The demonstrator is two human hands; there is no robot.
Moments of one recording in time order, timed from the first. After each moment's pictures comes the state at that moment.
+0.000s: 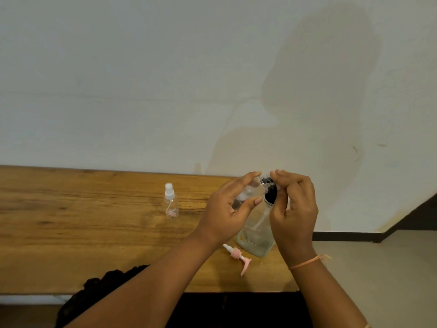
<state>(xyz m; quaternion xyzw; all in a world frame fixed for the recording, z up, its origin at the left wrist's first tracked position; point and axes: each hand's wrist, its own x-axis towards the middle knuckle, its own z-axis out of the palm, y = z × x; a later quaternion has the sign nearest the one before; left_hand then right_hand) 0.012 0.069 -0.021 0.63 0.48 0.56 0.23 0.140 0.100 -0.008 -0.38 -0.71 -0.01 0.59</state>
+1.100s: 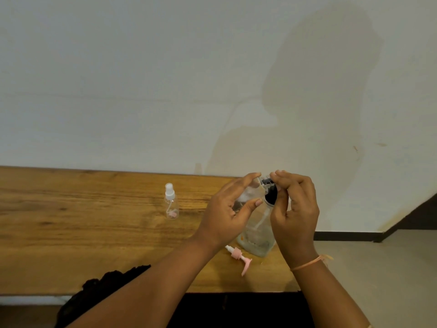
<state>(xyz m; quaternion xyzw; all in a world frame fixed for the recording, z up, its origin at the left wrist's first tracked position) 0.014 0.066 -0.020 0.64 0.48 0.57 0.21 0.142 0.100 -0.010 -0.37 -0.71 -0.01 0.60</state>
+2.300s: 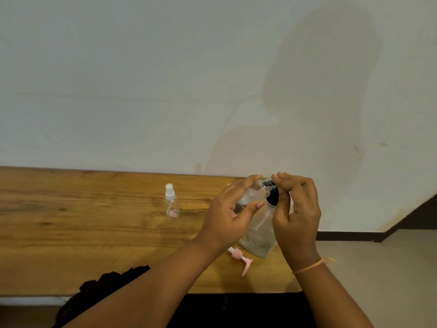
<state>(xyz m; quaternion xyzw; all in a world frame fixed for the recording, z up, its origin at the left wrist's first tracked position) 0.017 0.065 -0.023 0.62 0.47 0.58 0.24 0.145 0.099 -0.013 -0.37 -0.72 0.01 0.59</state>
